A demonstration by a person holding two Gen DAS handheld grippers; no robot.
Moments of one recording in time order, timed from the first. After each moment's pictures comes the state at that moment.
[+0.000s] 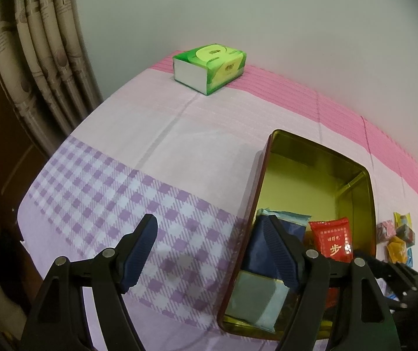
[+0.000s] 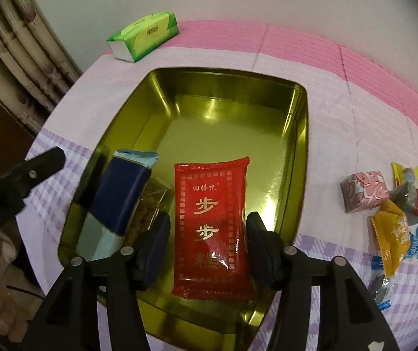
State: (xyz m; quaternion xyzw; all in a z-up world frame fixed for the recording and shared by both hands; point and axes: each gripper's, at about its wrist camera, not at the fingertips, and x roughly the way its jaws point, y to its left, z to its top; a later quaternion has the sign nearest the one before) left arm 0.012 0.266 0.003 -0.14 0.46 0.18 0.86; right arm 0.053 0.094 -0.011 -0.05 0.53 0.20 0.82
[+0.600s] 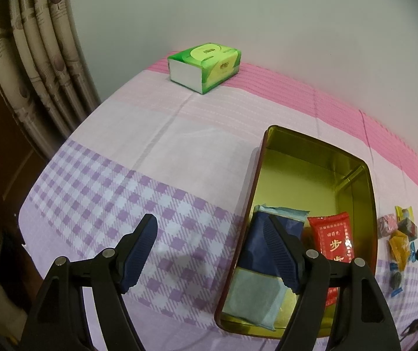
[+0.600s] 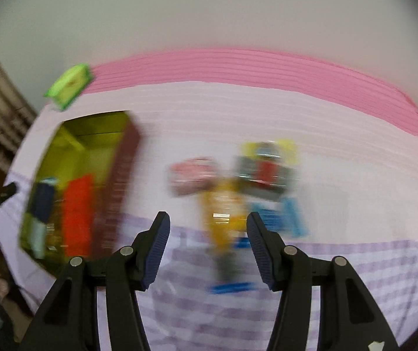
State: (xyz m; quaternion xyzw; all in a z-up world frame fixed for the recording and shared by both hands) left arm 0.013 0.260 0.003 -0.12 0.47 0.17 0.86; right arm 0.059 -0.096 0.020 -0.01 0.52 0.07 0.85
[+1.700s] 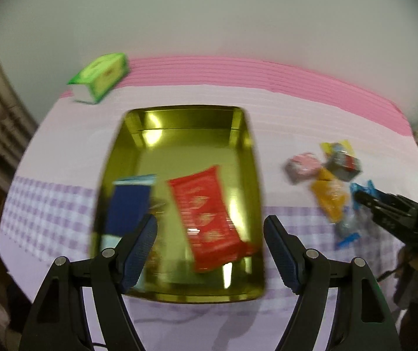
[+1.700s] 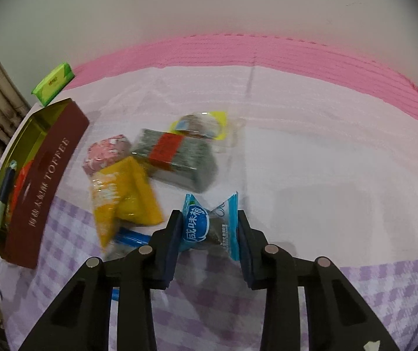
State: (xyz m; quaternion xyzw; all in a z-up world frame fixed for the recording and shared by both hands) left arm 0.020 0.107 0.017 -0.03 0.51 0.02 0.86; right arm 0.068 -0.163 -0.038 0.00 0.49 0.10 0.87
